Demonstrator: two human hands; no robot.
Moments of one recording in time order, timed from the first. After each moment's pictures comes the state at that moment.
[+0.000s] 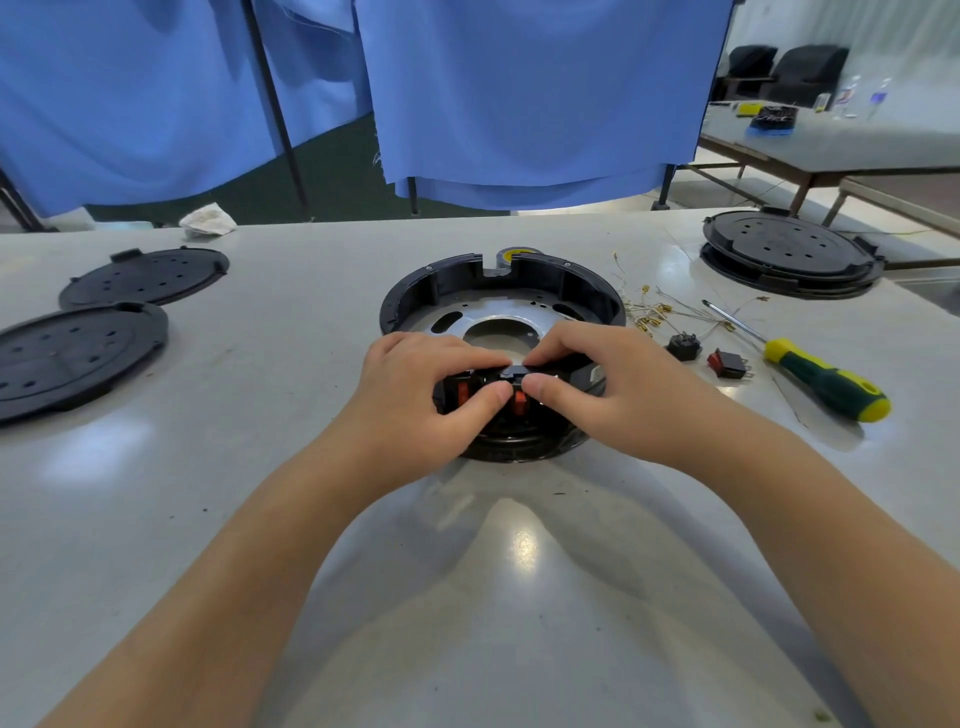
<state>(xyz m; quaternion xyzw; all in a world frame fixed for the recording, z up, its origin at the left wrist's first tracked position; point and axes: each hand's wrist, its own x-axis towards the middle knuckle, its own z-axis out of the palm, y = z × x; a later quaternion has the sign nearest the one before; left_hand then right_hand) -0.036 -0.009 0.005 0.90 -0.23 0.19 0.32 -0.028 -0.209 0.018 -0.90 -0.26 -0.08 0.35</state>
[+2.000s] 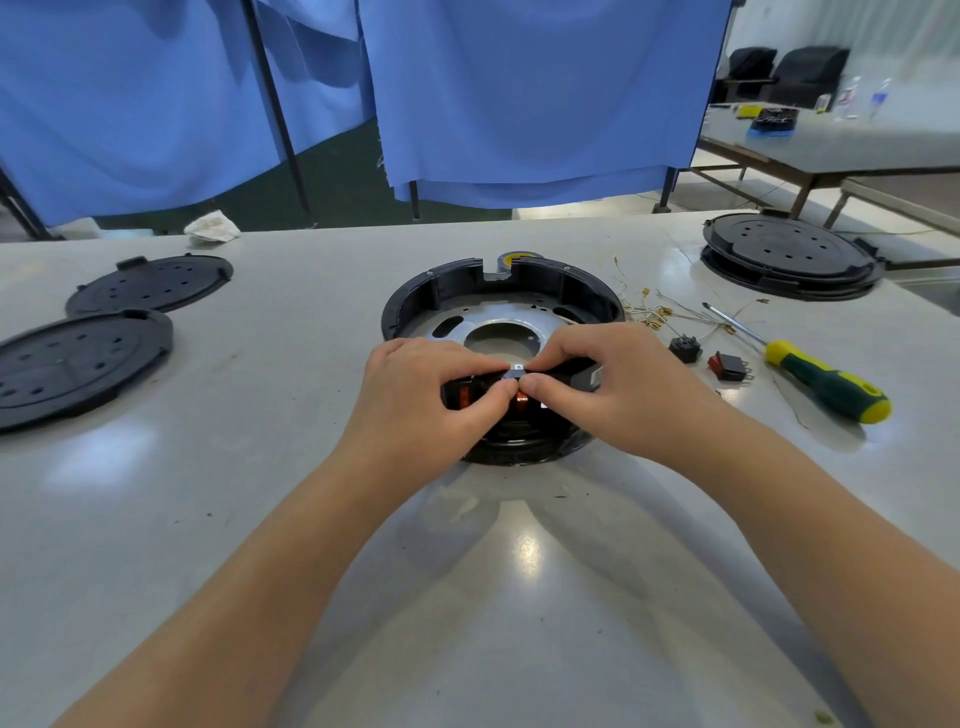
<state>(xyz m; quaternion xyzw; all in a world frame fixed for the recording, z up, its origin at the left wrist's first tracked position) -0.039 -0.017 0.003 0.88 -0.20 0.23 0.36 -0.025 -0.205 0.016 -0.90 -0.25 -0.12 0.35</state>
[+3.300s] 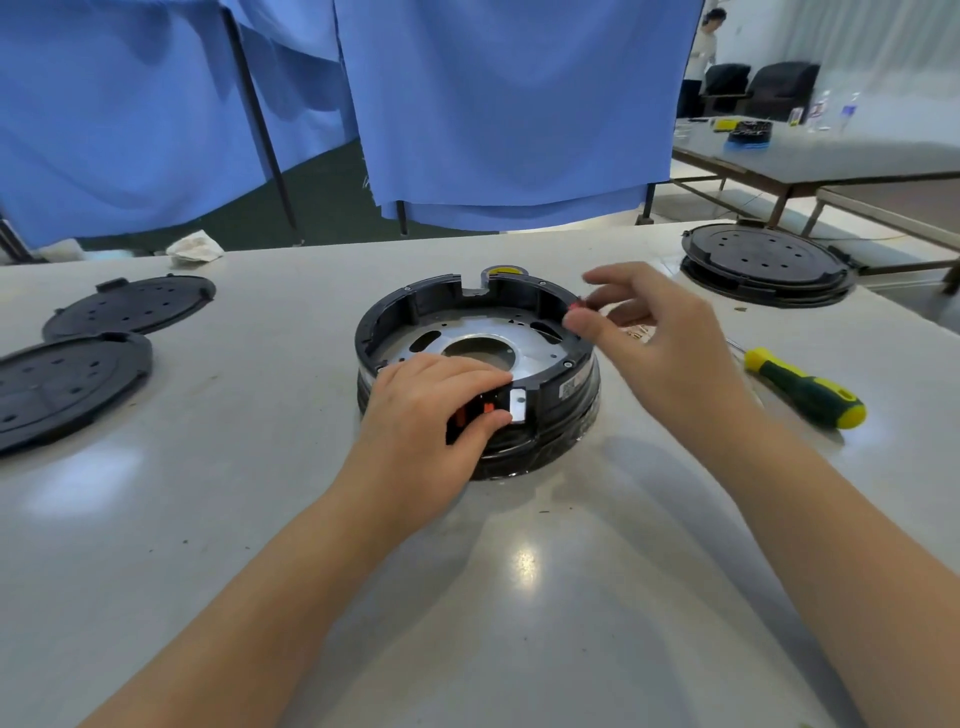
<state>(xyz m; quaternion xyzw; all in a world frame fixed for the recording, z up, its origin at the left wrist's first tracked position) -0.035 -0.021 -0.011 0.88 -0.27 0.26 0.29 -0.012 -0.232 0.024 -0.84 -0.13 -0.27 0.45</state>
